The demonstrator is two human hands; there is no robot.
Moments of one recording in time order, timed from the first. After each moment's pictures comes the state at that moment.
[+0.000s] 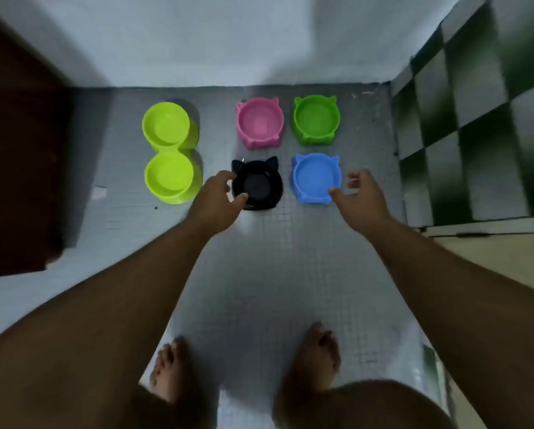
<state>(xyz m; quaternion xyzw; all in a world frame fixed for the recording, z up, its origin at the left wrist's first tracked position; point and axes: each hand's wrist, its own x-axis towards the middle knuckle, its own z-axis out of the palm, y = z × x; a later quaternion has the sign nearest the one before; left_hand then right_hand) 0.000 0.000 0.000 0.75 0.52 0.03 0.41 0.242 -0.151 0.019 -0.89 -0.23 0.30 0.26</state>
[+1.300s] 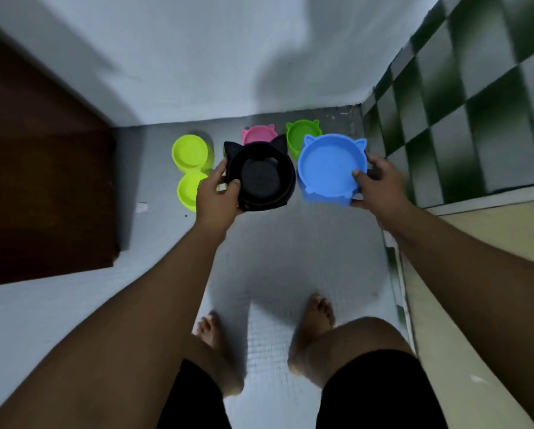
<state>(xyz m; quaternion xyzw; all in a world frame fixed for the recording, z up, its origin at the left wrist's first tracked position) -0.006 -0.024 0.214 0.48 0.57 0.21 0.63 0.238 -0.168 0.220 -0.79 -0.05 0.40 0.47</state>
